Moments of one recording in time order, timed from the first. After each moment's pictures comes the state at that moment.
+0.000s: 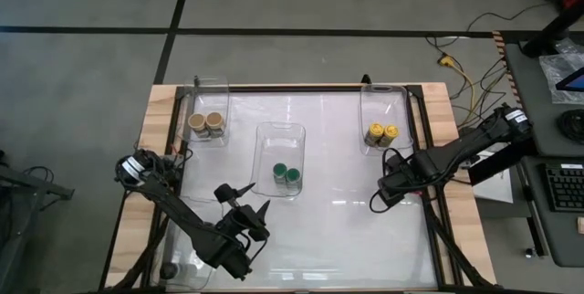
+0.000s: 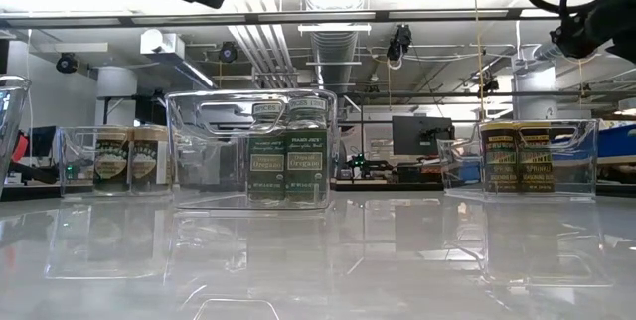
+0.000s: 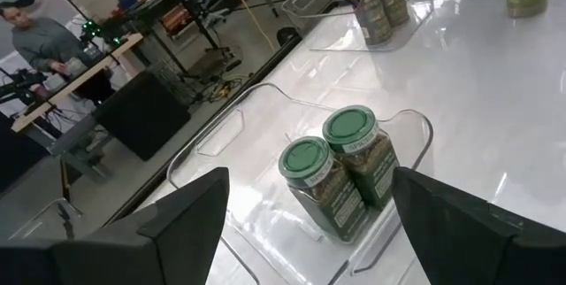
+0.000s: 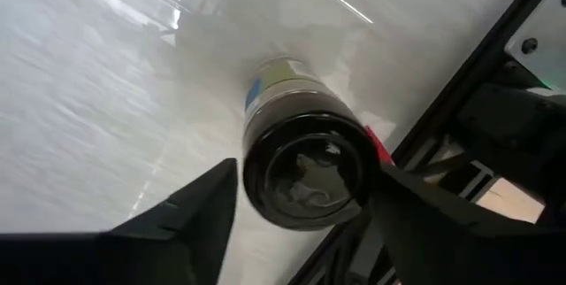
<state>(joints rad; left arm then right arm) -0.75 1.90 1.44 -1.35 -1.24 -1.39 0.40 1.20 0.85 -1.30 -0.07 1.43</state>
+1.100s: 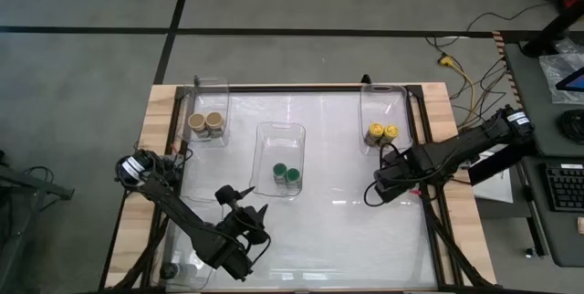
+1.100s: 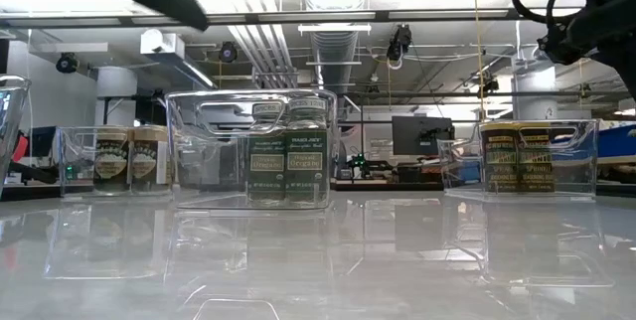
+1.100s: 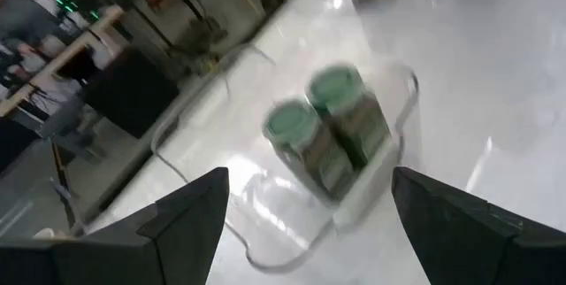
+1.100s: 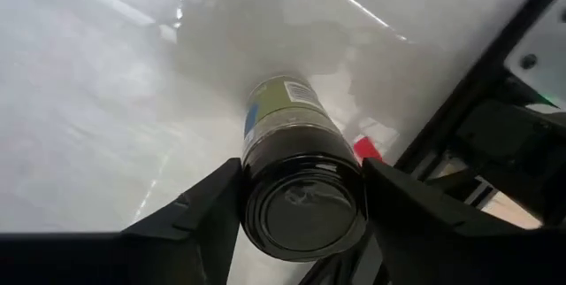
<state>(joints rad) -0.75 1.90 1.44 -1.32 -1.14 -1.32 0.31 1.20 0.84 -1.29 -0.08 1.36</state>
